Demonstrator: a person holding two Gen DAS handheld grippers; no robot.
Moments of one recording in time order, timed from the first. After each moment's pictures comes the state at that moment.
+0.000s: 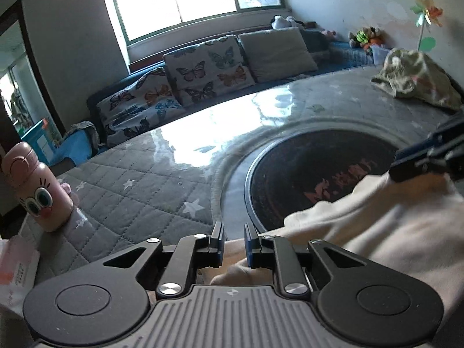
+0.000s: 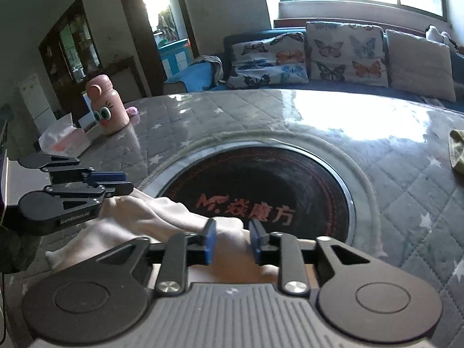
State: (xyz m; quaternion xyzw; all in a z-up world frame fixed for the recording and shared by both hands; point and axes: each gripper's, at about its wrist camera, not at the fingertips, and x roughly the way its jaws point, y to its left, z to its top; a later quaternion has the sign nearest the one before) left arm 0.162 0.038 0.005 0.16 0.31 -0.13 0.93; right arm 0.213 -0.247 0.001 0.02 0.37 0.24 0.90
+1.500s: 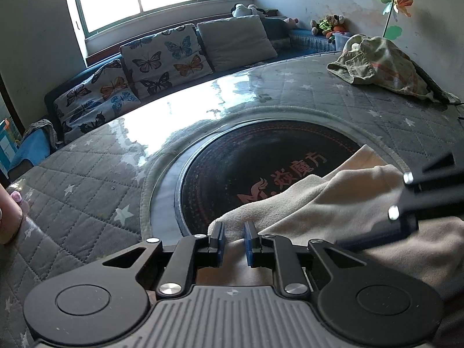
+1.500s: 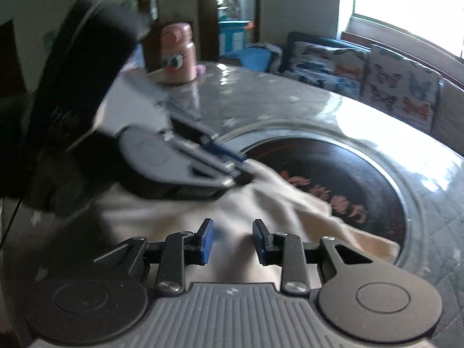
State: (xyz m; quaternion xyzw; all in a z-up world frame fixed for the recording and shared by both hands) left arm 0.174 -0.006 -0.007 0.16 0.35 -0.21 0.90; right arm 0.153 -0.169 -0.008 -0.14 0.35 0.32 0.87
